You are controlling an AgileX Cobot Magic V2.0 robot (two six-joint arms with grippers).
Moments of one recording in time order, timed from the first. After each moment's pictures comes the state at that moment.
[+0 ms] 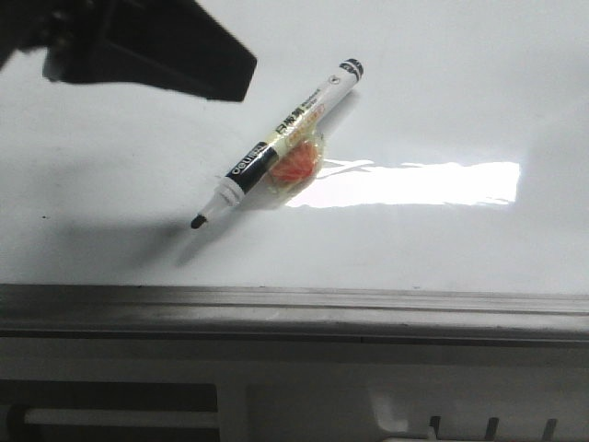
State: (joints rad) left arm -0.90 1.08 -0.66 -0.77 0.12 0.74; right arm 0.19 0.27 -0.53 0.47 0.73 -0.43
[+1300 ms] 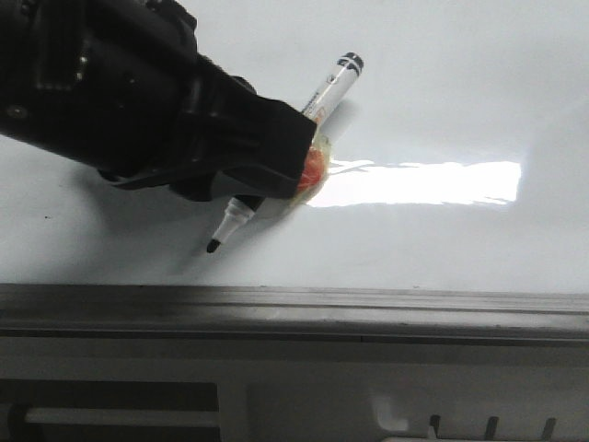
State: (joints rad) left arm -0.91 1.36 -0.68 -0.93 -0.07 0.78; right arm 0.29 0.43 -0.53 0.61 0.69 -0.58
